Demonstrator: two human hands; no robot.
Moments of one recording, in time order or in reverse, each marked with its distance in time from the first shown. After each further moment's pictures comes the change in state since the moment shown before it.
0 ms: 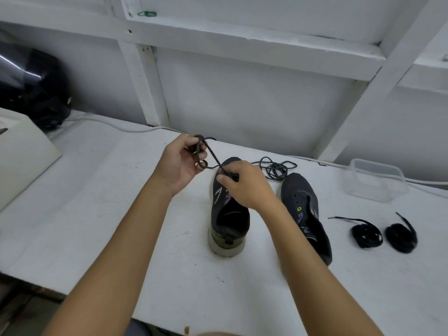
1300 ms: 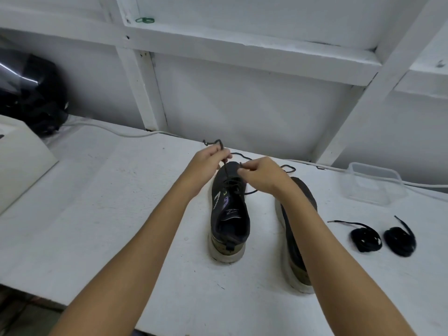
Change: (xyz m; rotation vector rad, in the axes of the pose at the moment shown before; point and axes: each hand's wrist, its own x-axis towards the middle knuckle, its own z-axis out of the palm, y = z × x) left_hand 0.031 -0.029 0.022 0.782 0.039 0.066; right_hand 0.022 0.020 -0.041 0.140 -0.092 0.228
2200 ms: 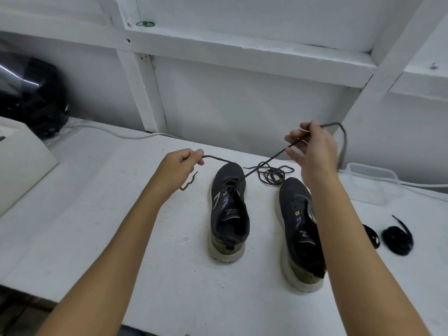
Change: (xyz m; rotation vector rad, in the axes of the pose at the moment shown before) left_hand -0.020 -0.020 -0.052 0.170 0.134 0.061; right_hand -0.008 0.006 -0.065 1.082 0.571 0.022
